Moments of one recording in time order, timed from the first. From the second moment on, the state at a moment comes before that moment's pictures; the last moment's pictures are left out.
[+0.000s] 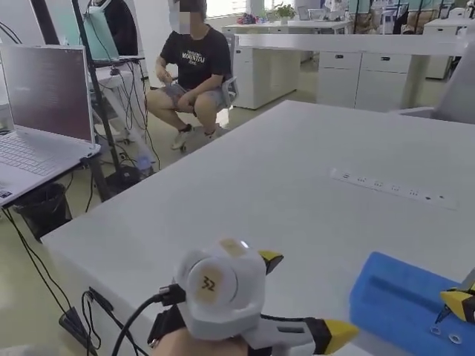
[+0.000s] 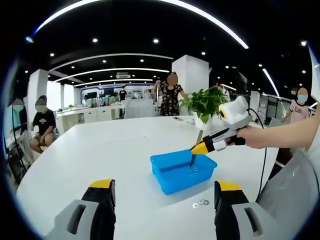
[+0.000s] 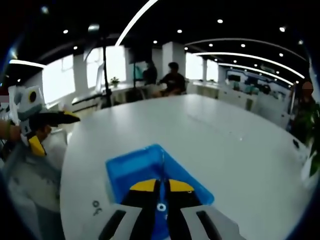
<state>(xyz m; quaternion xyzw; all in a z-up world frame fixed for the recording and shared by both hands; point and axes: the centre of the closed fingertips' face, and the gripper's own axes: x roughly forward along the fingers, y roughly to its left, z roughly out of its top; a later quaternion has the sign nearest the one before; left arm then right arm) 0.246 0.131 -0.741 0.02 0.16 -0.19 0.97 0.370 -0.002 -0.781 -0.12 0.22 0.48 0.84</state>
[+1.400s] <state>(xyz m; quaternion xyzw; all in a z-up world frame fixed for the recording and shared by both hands) 0.247 0.140 -0.749 0.04 0.18 -0.17 0.97 0.274 0.041 -0.801 -0.12 0.27 0.58 0.76</state>
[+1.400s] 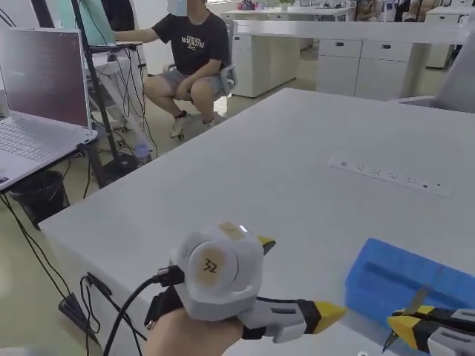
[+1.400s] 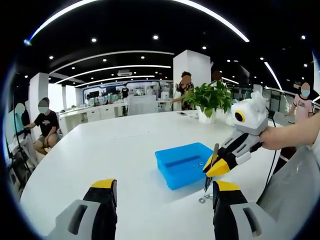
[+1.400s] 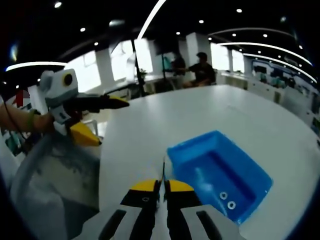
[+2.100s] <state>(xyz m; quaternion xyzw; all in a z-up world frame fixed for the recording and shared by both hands) 0.246 0.140 -0.754 0.06 0.19 -0.18 0.96 0.266 0.045 -0.810 -0.17 0.26 0.61 0.73</state>
